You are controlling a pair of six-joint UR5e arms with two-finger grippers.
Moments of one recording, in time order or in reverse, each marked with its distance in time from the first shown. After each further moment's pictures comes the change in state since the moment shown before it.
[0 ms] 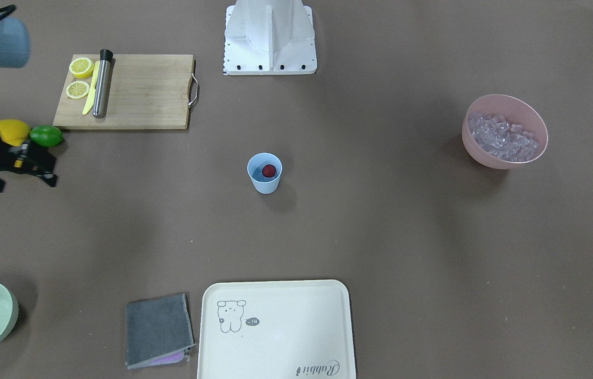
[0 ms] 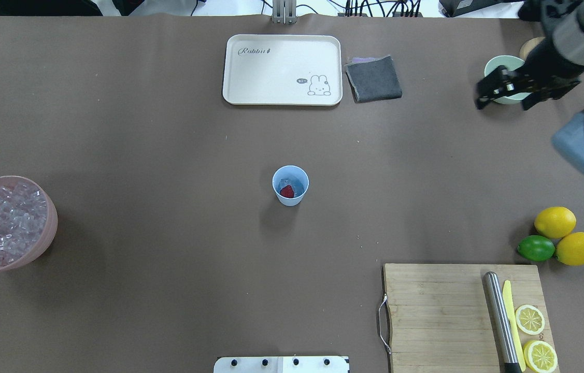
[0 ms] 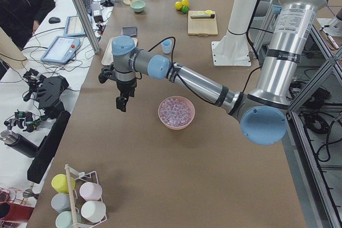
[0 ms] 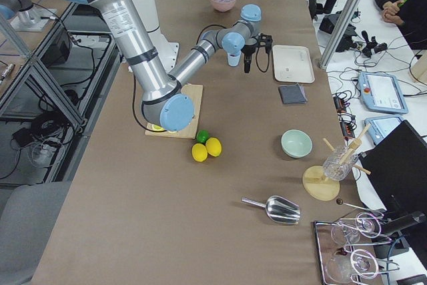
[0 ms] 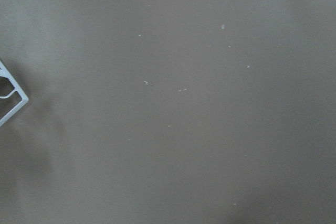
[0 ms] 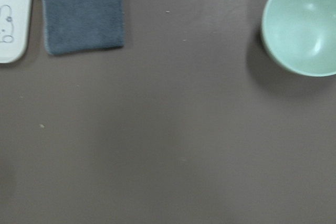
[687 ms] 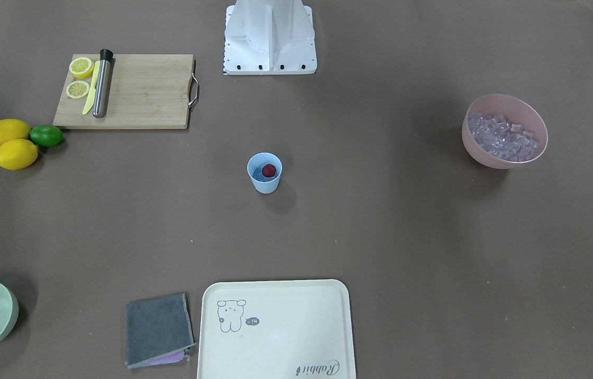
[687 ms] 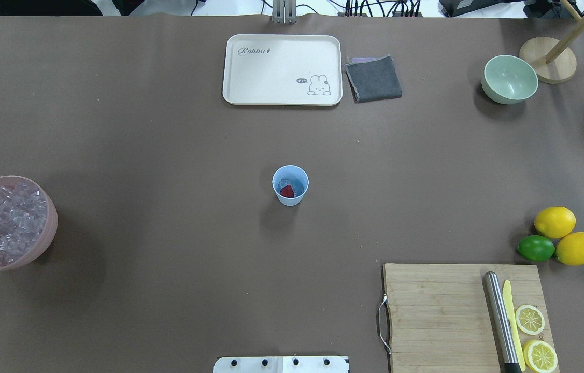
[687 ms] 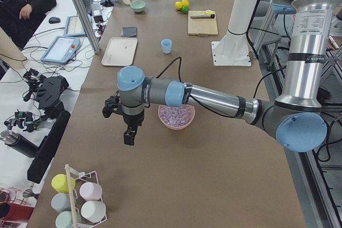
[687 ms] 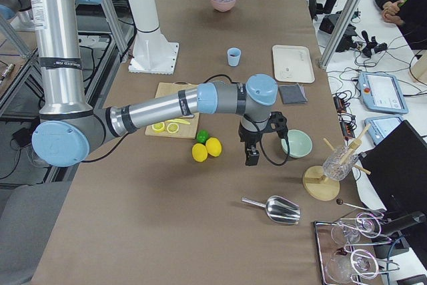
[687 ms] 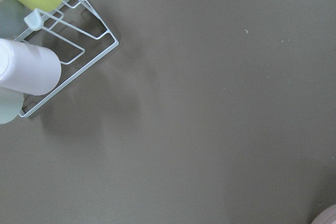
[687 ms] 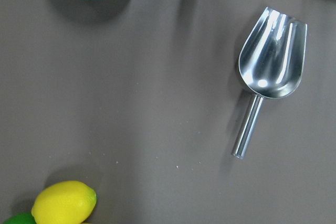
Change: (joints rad) left arm -0.163 0.152 0.017 -0.040 -0.003 0.188; right arm 0.361 -0.245 -0.032 -0.182 0.016 -0.687
